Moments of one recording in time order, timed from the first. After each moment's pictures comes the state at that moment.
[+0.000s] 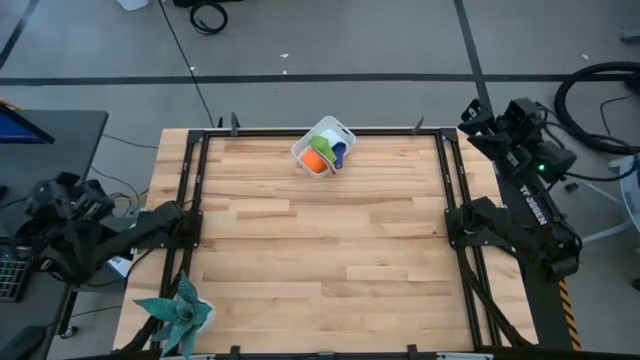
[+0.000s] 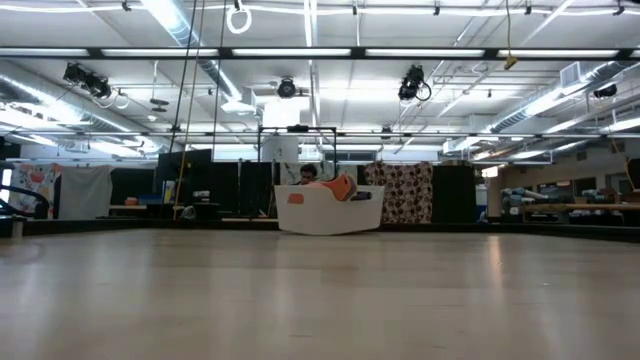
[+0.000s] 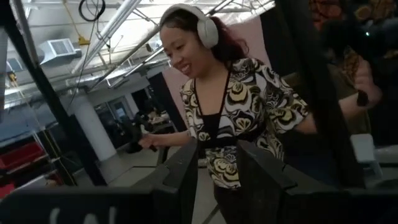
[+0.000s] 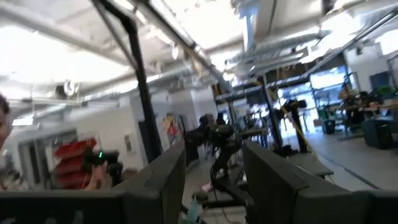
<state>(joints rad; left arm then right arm) 0.71 0.31 0.88 1.42 1.34 -1.56 -1.27 0.65 0.75 1.25 -1.18 1.50</state>
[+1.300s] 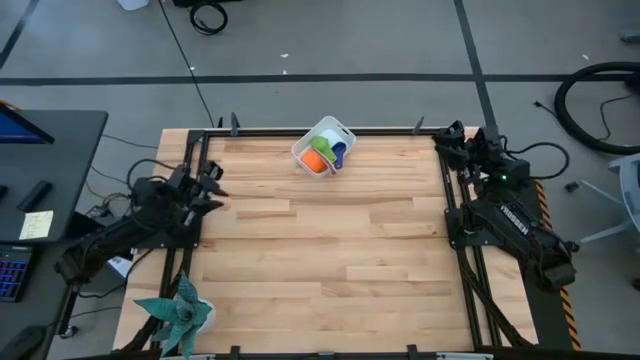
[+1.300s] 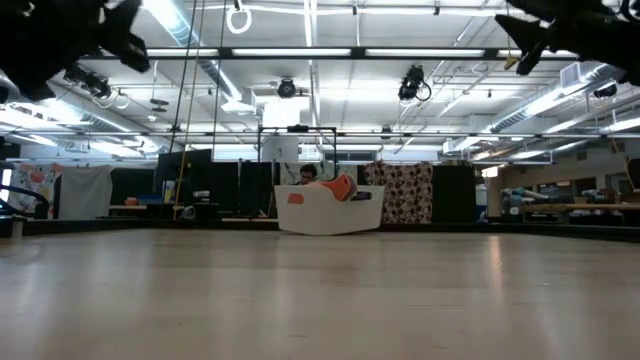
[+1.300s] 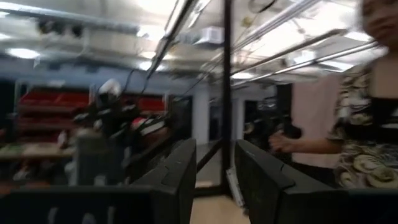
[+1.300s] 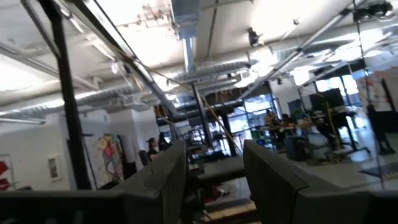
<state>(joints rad) 0.72 0.31 0.01 1.04 0.90 -0.62 -1.27 0.52 0.21 1.22 -0.98 1.00</state>
